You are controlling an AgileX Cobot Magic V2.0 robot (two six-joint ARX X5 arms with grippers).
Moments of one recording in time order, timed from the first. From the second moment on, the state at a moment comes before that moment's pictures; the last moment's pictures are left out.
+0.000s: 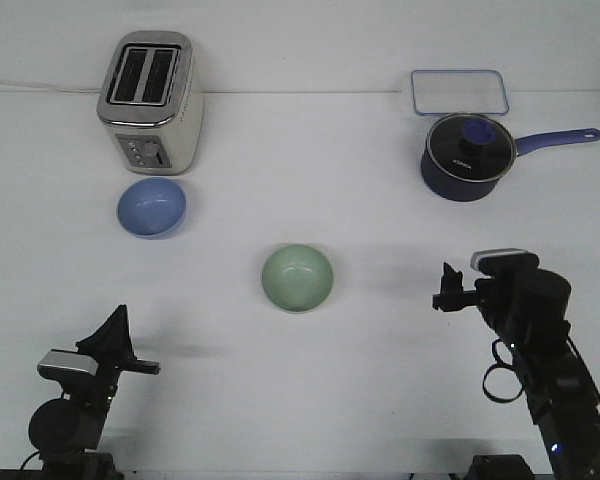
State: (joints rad) left arm -0.05 0.01 0.03 0.15 0.07 -0.05; right arm 0.01 0.86 0.70 -0.34 -0.16 0.03
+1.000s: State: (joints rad) left arm -0.05 0.01 0.03 0.15 0.07 -0.05; right arm 0.02 0.62 0.34 0.00 -0.12 0.06
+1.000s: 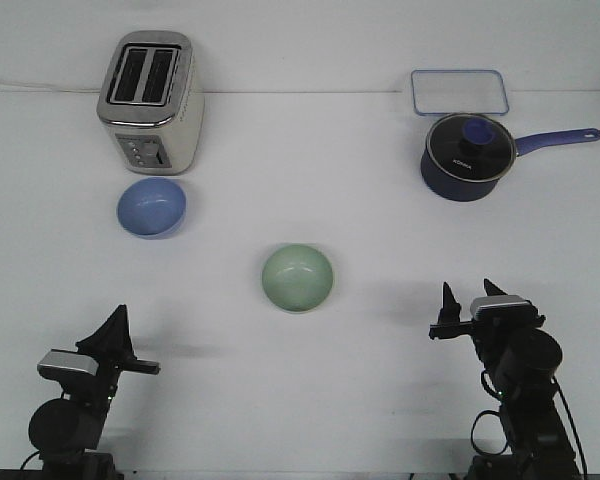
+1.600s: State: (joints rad) left arm -0.05 0.01 0.03 0.15 0.07 -0.04; right arm 0.02 0.62 0.34 0.00 -0.12 0.06
